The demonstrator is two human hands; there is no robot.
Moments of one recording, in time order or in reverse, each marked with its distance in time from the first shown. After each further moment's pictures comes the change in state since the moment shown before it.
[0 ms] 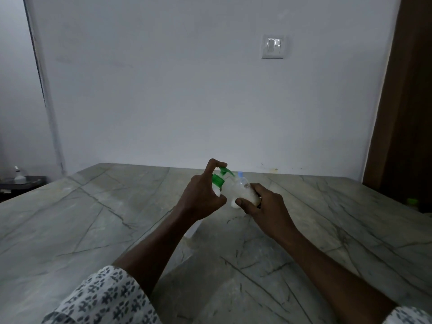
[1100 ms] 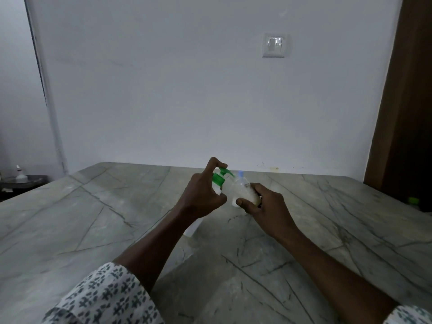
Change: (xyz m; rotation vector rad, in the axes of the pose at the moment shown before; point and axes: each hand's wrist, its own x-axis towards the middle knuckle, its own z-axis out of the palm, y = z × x) left_hand 0.001 0.001 -0.003 -0.032 -0.006 0.024; right_hand -0.001 -0.004 -0.001 -0.017 -0.032 0.021
